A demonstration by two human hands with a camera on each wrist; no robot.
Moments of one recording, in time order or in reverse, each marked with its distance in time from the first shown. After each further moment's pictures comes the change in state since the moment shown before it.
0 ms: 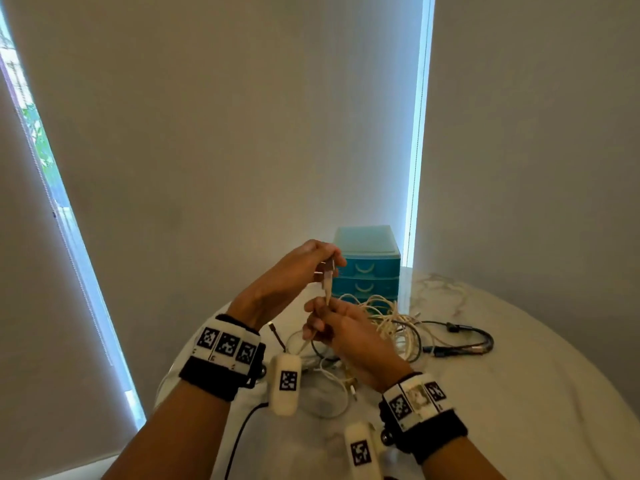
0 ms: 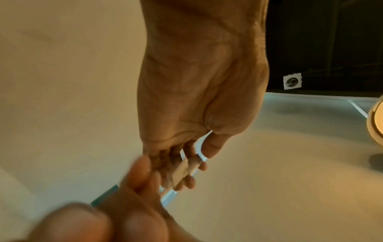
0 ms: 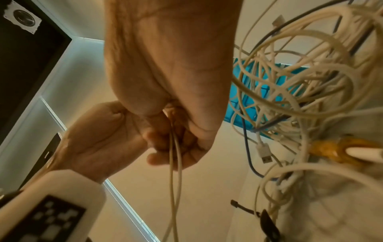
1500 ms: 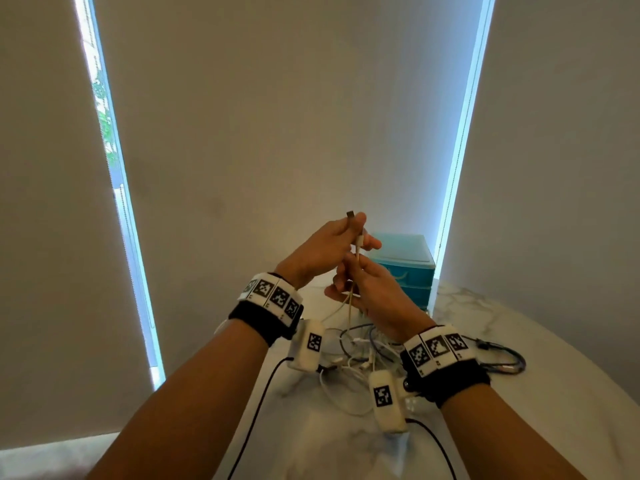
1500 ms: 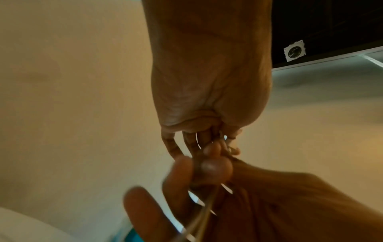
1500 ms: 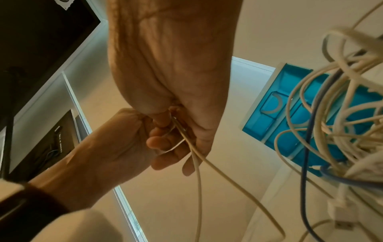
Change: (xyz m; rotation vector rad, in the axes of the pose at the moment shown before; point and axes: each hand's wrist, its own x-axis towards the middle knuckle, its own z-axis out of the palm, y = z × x) left_hand 0.024 0.009 -0.035 0.164 0.020 0.189; right_hand 0.035 -0.049 0.025 -0.176 -0.016 -0.077
